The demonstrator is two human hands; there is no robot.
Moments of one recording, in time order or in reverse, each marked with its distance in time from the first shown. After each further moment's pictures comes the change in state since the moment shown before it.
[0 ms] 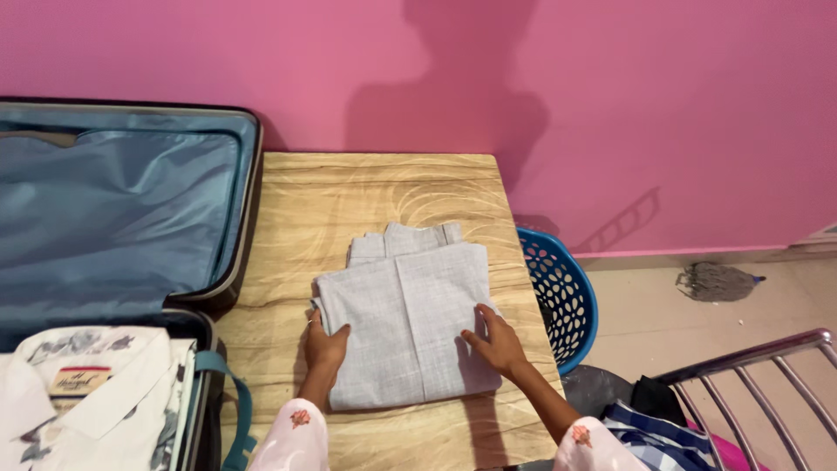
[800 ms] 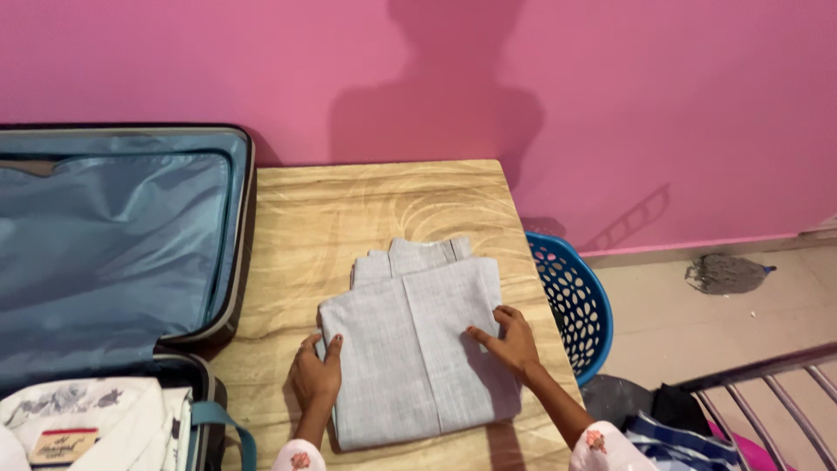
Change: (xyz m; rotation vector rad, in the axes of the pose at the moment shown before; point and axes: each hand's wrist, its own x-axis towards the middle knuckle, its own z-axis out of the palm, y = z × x) left_hand 0.028 -0.007 -0.013 0.212 0.198 0.194; right_hand 0.044 -0.001 0.004 0.016 0.248 0.025
